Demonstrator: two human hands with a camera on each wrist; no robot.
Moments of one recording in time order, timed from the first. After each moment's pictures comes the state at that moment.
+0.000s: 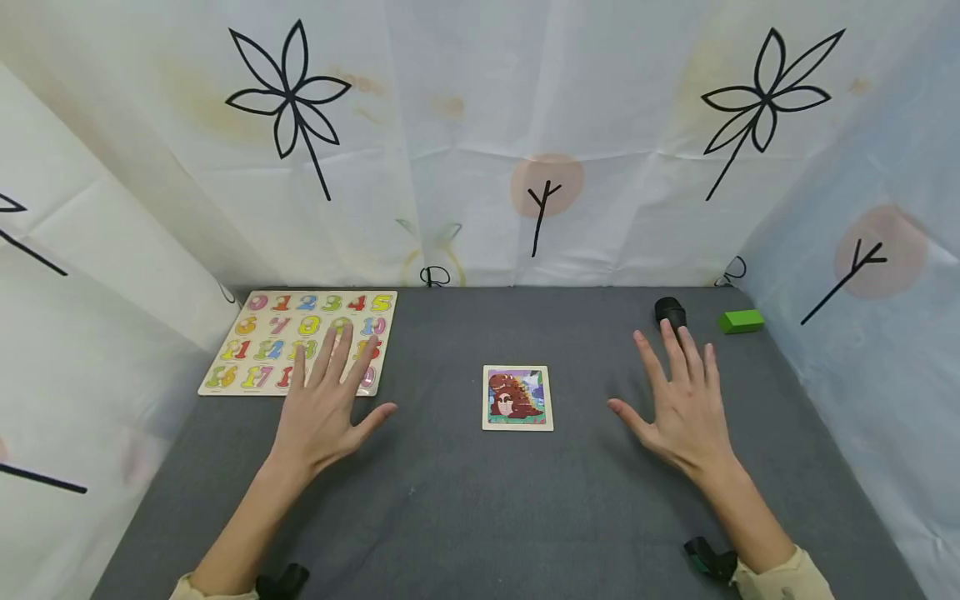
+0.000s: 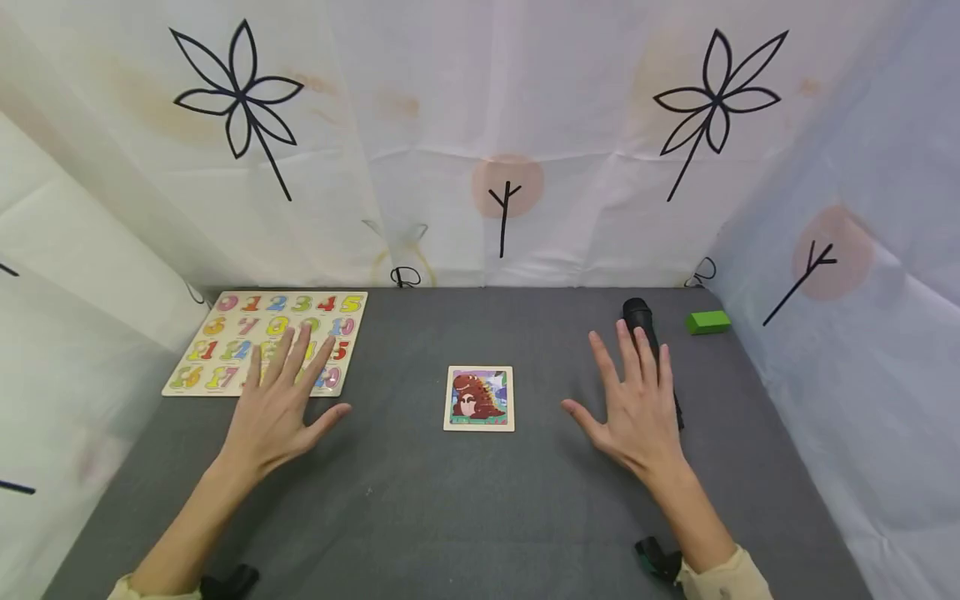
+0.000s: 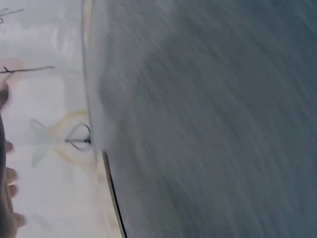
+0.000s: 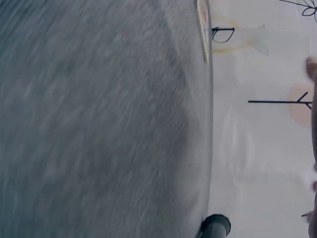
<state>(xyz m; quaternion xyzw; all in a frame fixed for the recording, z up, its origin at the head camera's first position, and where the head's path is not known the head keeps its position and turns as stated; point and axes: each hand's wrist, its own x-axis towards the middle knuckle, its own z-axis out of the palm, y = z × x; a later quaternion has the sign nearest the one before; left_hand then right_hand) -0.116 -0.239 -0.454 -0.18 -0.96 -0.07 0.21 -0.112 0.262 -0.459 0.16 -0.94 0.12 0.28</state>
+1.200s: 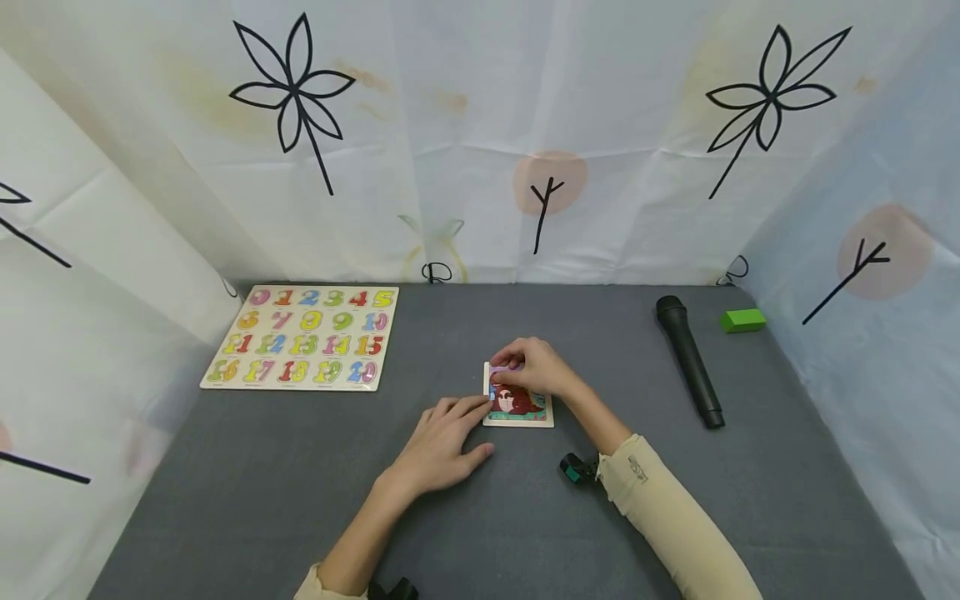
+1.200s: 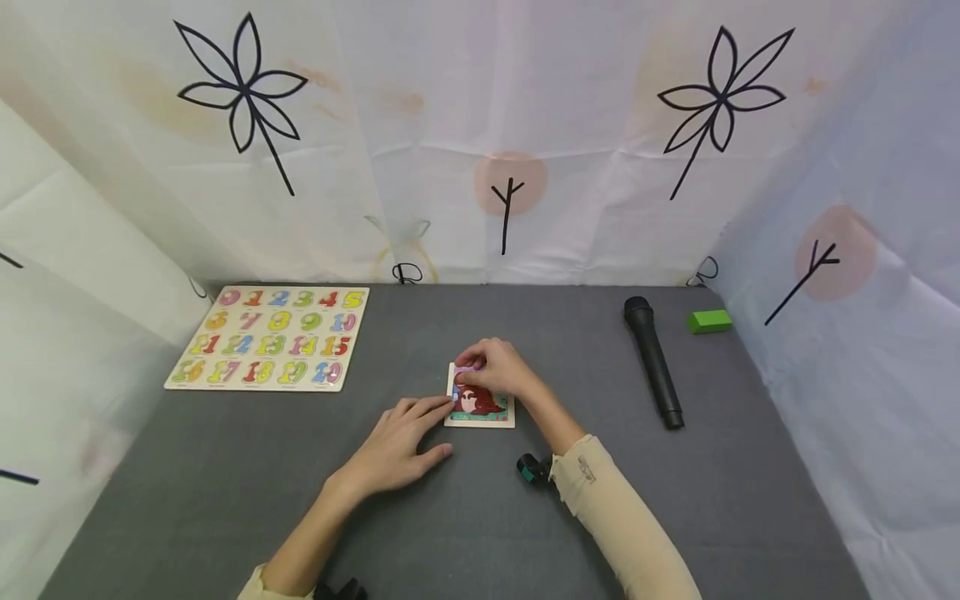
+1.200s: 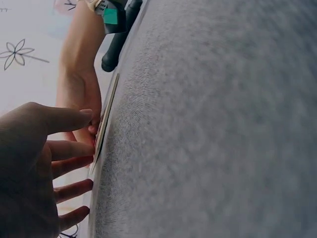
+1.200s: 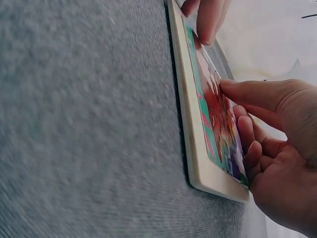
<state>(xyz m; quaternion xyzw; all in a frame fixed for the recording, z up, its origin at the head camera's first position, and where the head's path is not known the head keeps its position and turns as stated) -0.093 -0.107 -0.488 -0.24 -0.93 -0.25 -0.05 -0.218 0.121 -0.487 0.26 -0.87 0.40 -0.11</state>
